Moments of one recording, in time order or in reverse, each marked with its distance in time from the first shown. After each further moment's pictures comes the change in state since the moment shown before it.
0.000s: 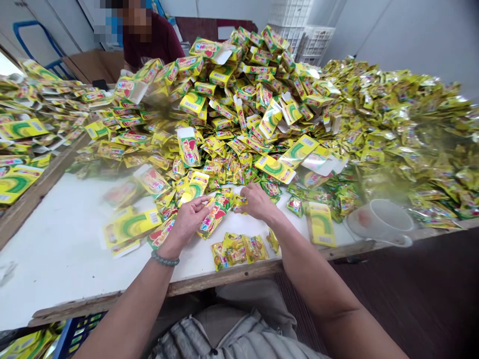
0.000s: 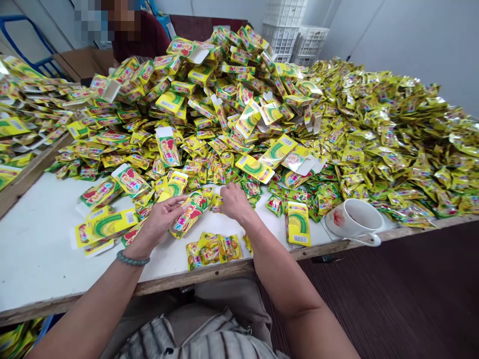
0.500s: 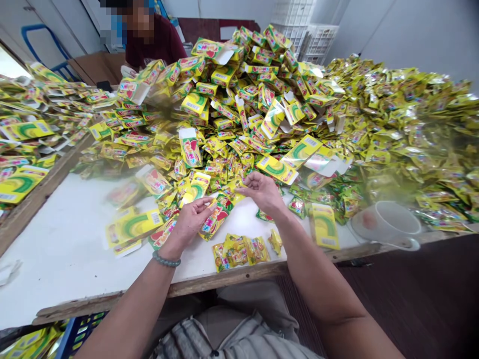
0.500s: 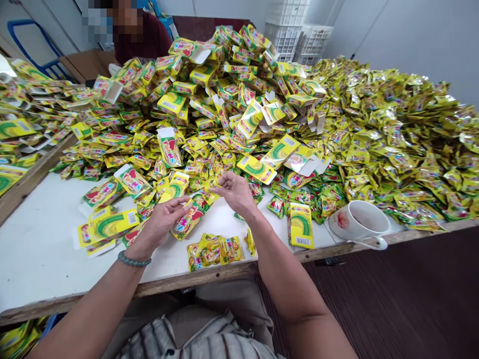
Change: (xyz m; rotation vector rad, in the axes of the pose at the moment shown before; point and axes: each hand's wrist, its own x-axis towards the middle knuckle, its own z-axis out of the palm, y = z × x) left_hand 0.001 0.001 0.002 -0.037 -0.001 -0.005; right_hand 0.006 -0.002 -0.003 1.014 0.307 -0.037
